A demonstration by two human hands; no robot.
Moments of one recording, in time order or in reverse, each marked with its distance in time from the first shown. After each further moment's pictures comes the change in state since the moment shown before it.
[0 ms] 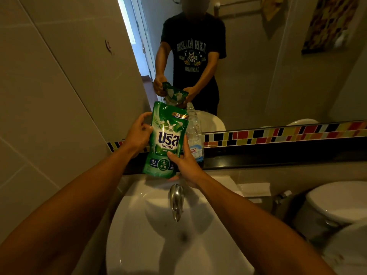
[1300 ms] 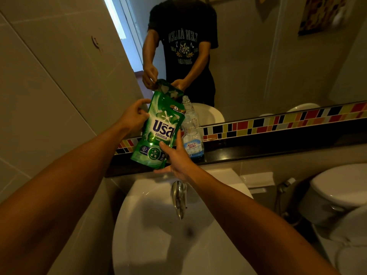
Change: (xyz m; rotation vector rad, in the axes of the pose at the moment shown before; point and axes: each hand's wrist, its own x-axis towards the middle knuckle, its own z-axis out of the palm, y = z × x) left_hand 0.044 0.031 -0.015 0.177 -0.156 -0.053; right_hand 0.011 -0.011 0.029 0.204 0.069 0.097
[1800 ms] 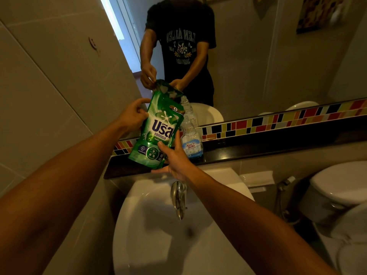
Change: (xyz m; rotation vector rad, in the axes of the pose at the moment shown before) left_hand 0.005 0.006 -0.003 0.048 -0.035 -0.001; right_hand 0.007 0.006 -0.001 0.068 -0.016 0.007
